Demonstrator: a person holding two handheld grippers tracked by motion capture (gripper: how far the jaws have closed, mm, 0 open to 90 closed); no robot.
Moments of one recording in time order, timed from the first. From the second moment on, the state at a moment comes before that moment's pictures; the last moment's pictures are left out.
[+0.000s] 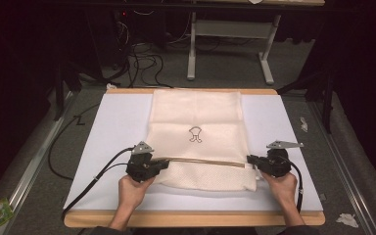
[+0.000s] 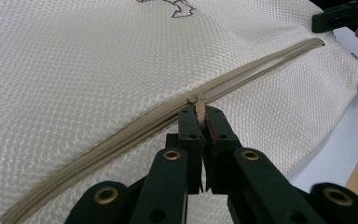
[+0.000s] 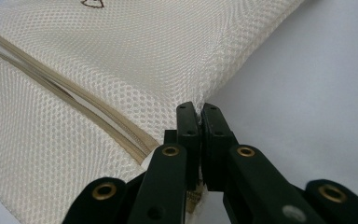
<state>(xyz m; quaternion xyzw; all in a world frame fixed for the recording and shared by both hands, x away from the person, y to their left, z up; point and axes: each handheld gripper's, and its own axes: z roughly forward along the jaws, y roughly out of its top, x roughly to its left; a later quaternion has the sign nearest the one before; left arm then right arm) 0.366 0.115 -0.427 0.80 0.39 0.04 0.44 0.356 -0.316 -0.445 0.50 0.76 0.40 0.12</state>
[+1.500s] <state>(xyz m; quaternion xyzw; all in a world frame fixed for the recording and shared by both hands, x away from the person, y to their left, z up) 0.368 0.150 -0.425 0.78 0.43 0.05 0.46 0.358 -0.319 -0.439 0.50 0.75 0.41 0.12</state>
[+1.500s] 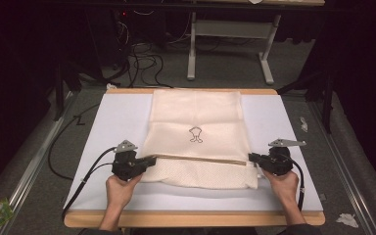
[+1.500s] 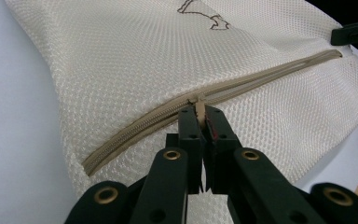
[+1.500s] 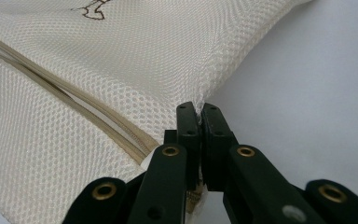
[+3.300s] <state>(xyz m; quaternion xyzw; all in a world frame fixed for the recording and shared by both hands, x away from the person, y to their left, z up) 0.371 0.183 -0.422 0.75 0.46 0.05 0.47 0.362 -0.323 -0.433 0.51 0.75 0.40 0.14</state>
